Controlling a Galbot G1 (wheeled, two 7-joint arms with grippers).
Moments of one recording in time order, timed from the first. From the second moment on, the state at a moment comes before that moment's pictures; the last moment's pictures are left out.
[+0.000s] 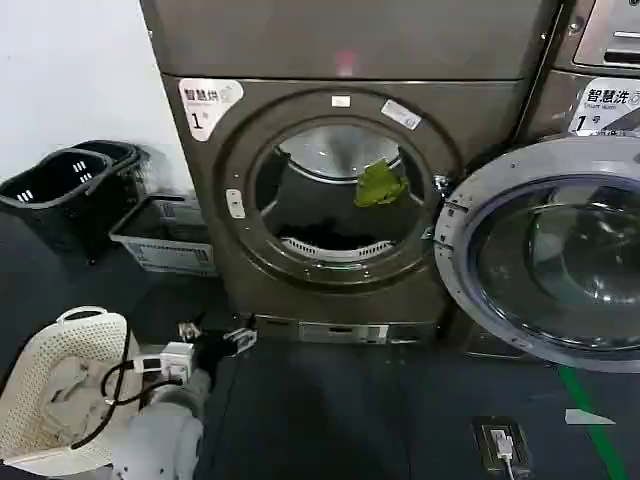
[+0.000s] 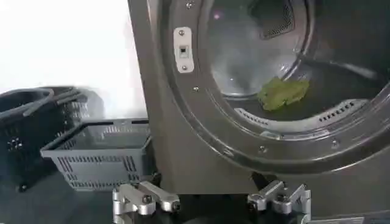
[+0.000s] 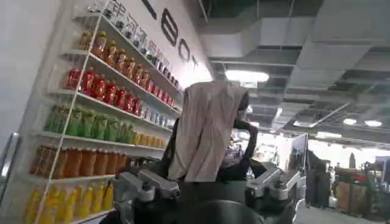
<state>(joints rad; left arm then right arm) 1.31 -1.52 -0.55 -2.23 0.07 0.74 0.06 -1.63 1.08 2.32 1.70 0.42 -0.32 -0.22</state>
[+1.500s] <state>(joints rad) 1.32 -1.52 -0.54 -2.22 0.10 0.74 0.07 -1.63 1.09 2.30 1.66 0.47 -0.26 -0.16</state>
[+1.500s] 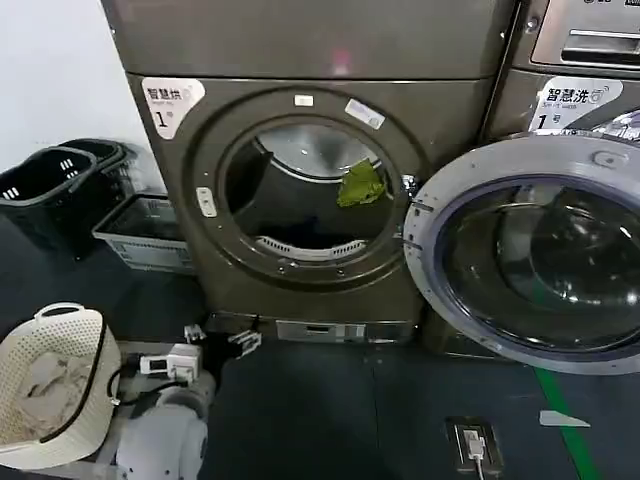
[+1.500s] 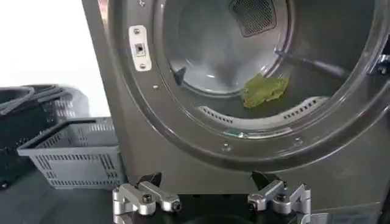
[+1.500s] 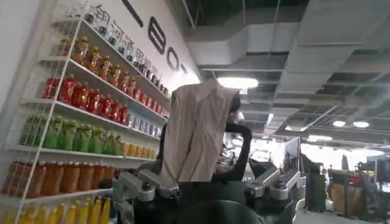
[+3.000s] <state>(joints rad) 1.32 -1.52 -0.53 -2.24 0.11 0.74 0.08 -1.65 1.11 2.33 1.64 0.58 -0.18 -0.04</state>
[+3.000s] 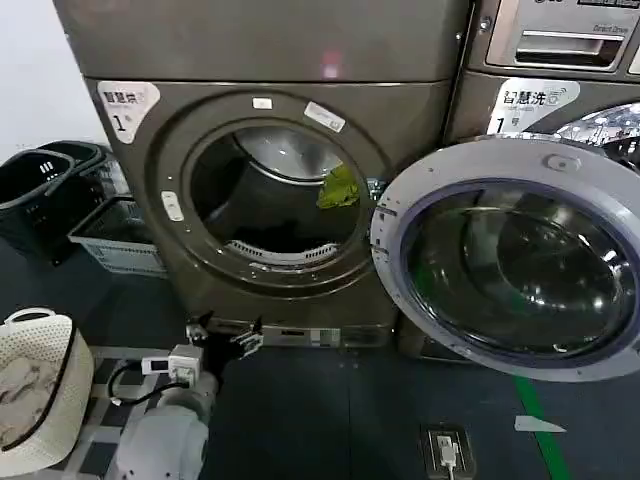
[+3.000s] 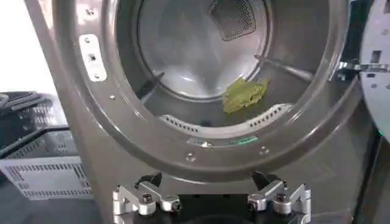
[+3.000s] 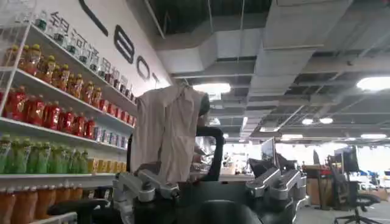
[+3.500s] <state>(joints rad) 1.32 -1.52 -0.53 -2.23 0.10 0.74 0.07 -1.65 1.12 2.33 1.65 0.58 -0.18 -0.03</state>
